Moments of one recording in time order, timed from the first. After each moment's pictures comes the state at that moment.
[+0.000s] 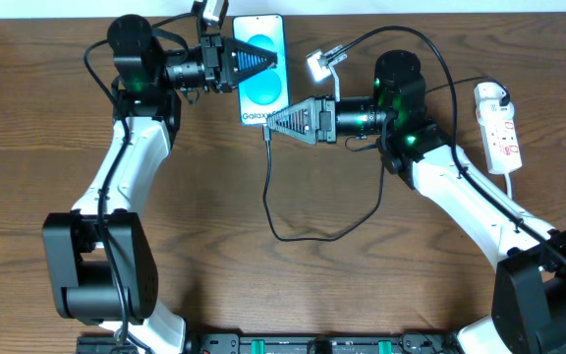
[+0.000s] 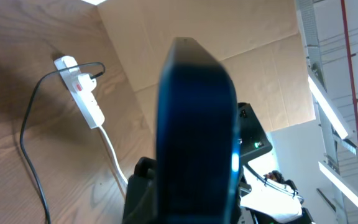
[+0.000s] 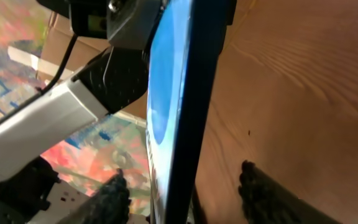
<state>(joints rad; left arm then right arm) -0.01 1.78 1.30 0.60 1.46 -1.29 0.43 1.69 1.18 0.31 -1.12 0.82</state>
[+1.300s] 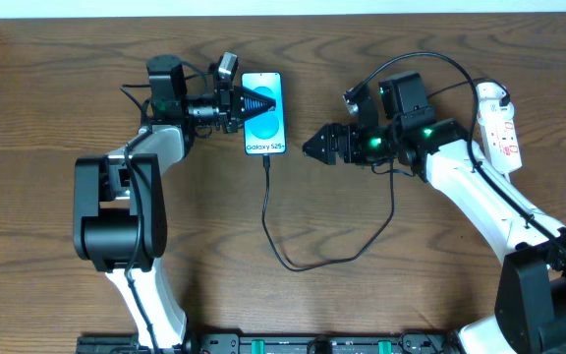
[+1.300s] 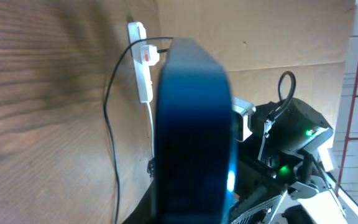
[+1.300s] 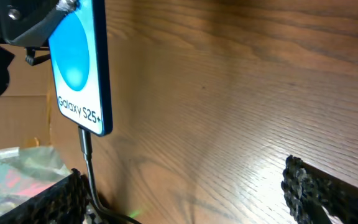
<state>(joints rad) 0.01 2.06 1.19 0.42 1.46 -0.96 0.35 1.69 1.18 -0.46 -0.68 0.42</state>
